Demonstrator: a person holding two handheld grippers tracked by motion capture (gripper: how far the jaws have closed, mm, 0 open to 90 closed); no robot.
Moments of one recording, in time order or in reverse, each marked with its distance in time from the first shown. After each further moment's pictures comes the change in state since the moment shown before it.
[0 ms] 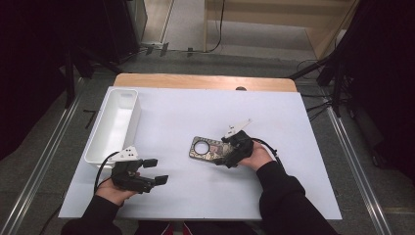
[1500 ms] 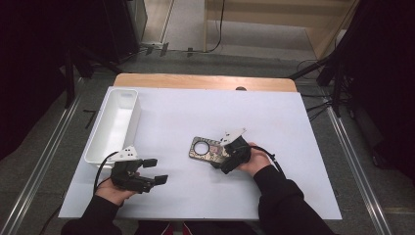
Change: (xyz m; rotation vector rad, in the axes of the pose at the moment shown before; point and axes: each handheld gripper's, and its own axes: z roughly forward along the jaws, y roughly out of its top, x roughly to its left) left arm 0.000 0.000 -0.001 -0.005 0.001 -0.005; right arm 0.018 -0.004 0.009 0.024 -0.152 -0.123
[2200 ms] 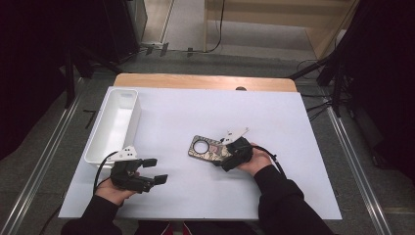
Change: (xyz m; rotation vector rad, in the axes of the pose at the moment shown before) left arm 0.001 0.000 -0.001 -0.004 -0.001 -0.004; right arm -0.003 -0.003 -0.004 -0.032 -0.005 0.008
